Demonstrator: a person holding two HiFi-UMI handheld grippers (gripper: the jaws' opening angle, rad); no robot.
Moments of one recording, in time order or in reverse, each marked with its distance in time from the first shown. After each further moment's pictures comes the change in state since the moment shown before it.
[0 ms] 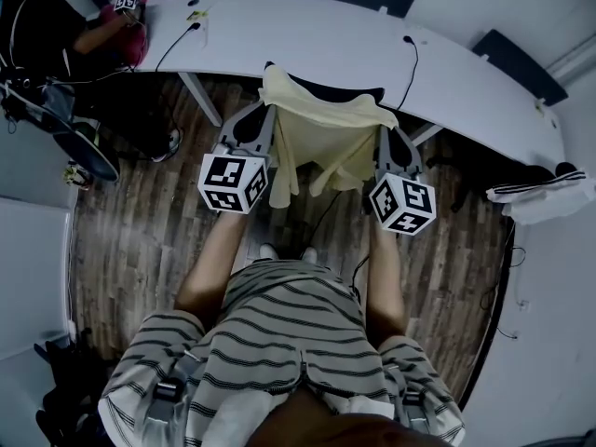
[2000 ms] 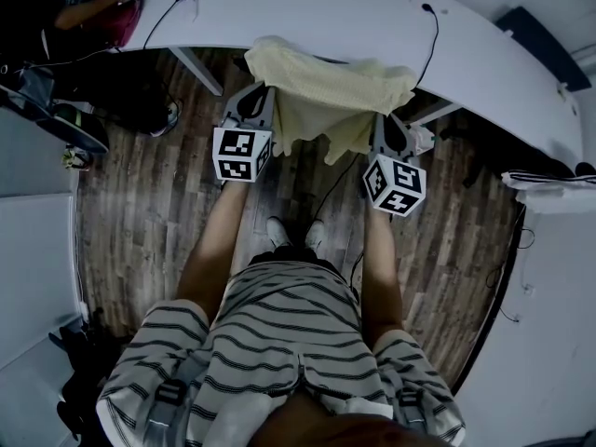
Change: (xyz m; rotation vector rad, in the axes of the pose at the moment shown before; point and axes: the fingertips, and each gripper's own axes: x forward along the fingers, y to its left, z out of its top) left arm 0.082 0.062 -0.111 0.103 0.187 0.044; right arm 0.074 -0.032 -0.101 0.023 0.169 -0.072
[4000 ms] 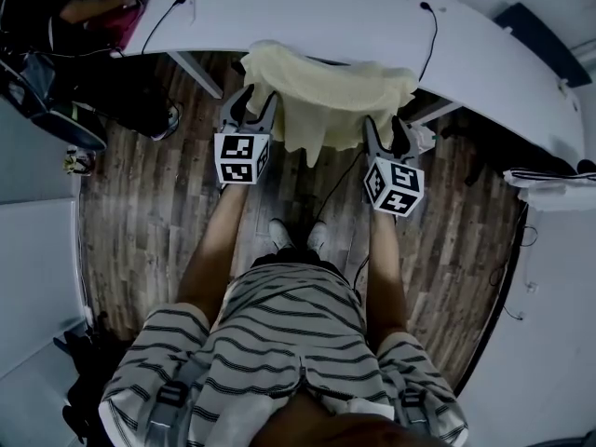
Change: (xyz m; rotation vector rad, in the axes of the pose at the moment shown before) left arm 0.007 0.012 -0.028 0.000 0.048 0.039; right arm 0.006 -0.010 -0.028 -0.033 0.080 -0.009
